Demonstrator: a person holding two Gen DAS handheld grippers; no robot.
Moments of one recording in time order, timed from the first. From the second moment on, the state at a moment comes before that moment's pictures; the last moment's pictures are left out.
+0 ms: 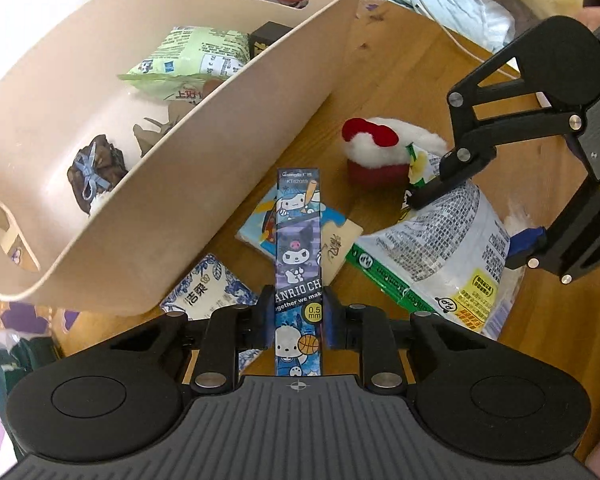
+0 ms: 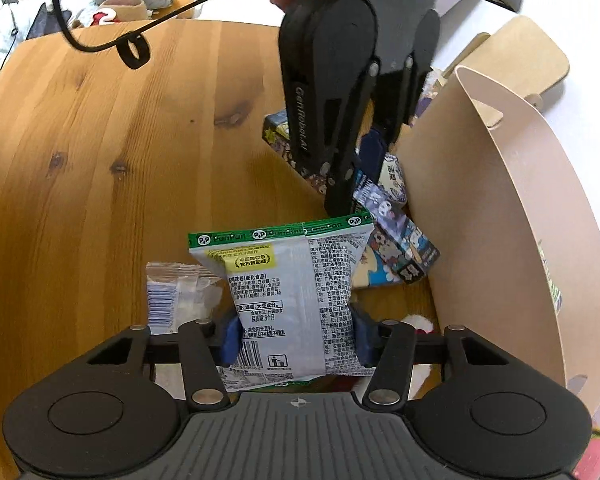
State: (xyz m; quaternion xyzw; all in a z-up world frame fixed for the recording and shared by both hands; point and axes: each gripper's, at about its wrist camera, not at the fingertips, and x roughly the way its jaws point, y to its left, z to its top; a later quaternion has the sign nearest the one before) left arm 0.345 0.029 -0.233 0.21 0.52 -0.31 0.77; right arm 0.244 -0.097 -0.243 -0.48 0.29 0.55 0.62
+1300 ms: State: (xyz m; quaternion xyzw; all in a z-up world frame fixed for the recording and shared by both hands) left arm 0.346 0.078 -0.088 0.11 0.39 -0.21 0.89; right arm 0.327 -0.160 -0.117 -0.33 0.27 0.44 0.79
